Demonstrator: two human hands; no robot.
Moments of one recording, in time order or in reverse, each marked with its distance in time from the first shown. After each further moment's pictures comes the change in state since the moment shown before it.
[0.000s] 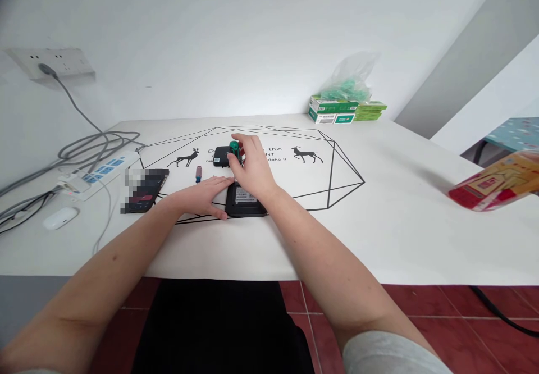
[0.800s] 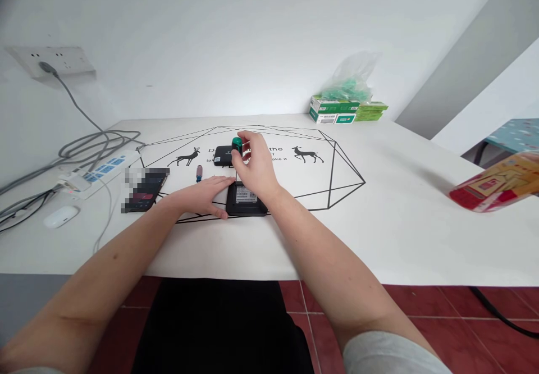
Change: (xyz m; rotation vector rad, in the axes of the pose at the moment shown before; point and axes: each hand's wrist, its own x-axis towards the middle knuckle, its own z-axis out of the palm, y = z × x) left_hand 0.000 0.000 0.000 -0.008 -0.002 0.009; right_hand 0.000 -0.001 -0.001 0.059 0.075 0.028
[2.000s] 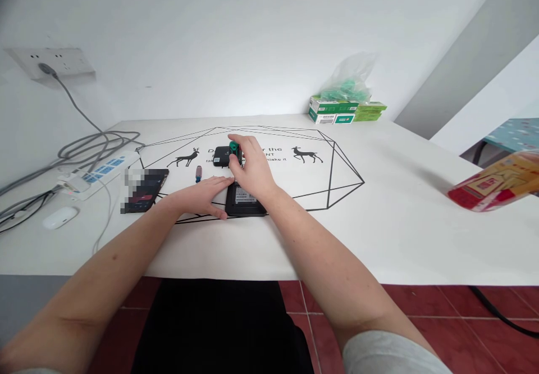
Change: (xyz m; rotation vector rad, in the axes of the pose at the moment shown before) left_hand -0.001 0.002 -0.001 0.023 -0.007 -0.018; right_hand 0.000 0.005 0.000 -0.058 -0.099 -0.123
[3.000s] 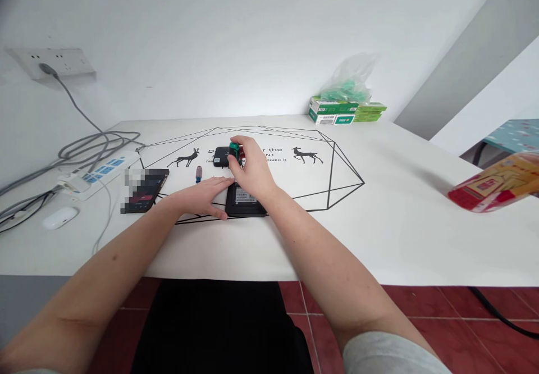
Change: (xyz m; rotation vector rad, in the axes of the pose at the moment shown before) left_hand -0.001 0.000 -0.001 -0.002 0.000 0.004; right_hand -0.001 -0.002 0.001 0.074 -0.009 0.091
